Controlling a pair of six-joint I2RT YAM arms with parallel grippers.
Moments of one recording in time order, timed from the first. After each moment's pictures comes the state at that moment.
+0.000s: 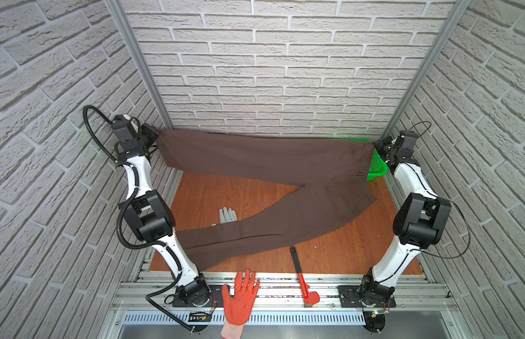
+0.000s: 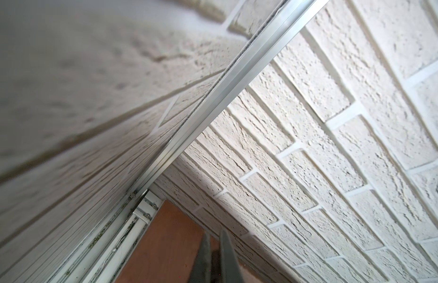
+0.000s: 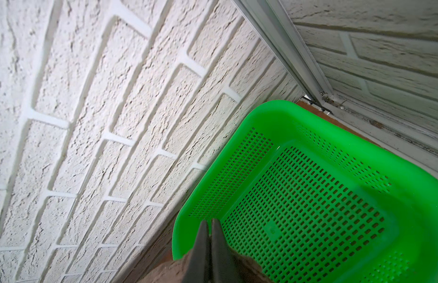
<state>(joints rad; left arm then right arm) 0.50 2.00 1.89 -0.12 0.41 -0.65 -0.38 1.89 1.62 -0.10 -0.21 0.86</state>
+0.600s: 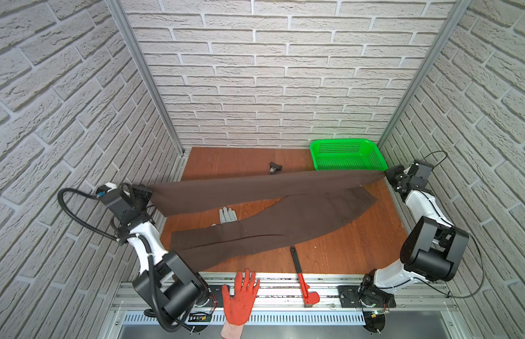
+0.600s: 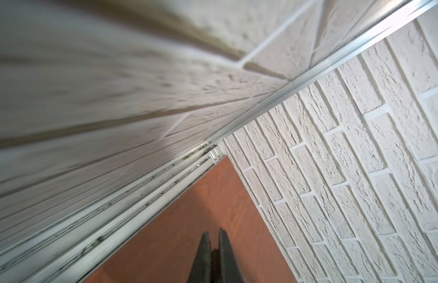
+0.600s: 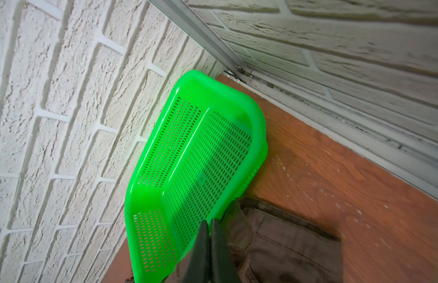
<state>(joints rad) 0.83 1.12 0.76 0.04 0.41 -0.73 -0.54 1.55 1.10 -0.12 -0.26 0.78</state>
